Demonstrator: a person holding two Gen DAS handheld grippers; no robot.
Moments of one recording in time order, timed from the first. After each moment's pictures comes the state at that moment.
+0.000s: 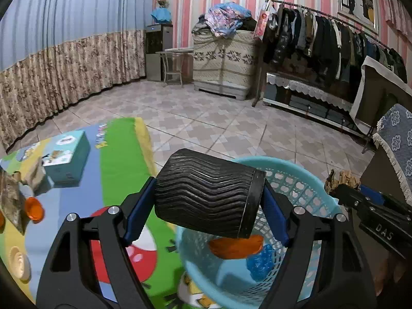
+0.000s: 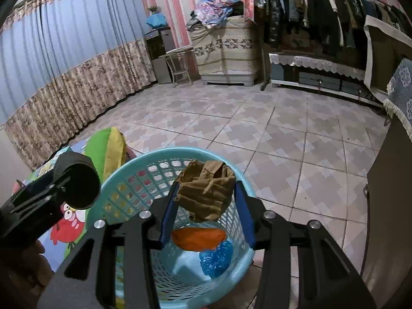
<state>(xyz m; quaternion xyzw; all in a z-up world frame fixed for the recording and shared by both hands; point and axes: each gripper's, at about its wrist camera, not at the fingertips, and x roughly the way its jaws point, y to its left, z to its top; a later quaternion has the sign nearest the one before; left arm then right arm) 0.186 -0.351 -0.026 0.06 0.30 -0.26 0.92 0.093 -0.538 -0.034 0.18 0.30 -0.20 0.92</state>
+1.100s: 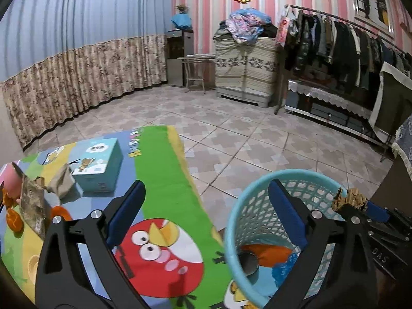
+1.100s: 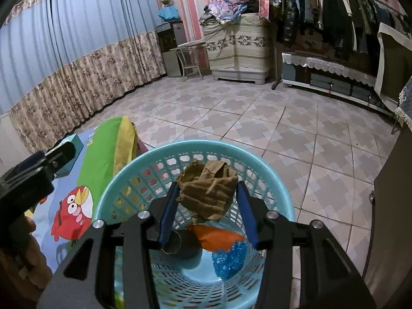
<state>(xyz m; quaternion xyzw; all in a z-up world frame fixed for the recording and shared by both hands) 0.211 -0.313 -0.011 0.06 0.28 -0.20 0.94 0.124 -0.499 -0.047 0.15 0.31 -0.17 0.92</state>
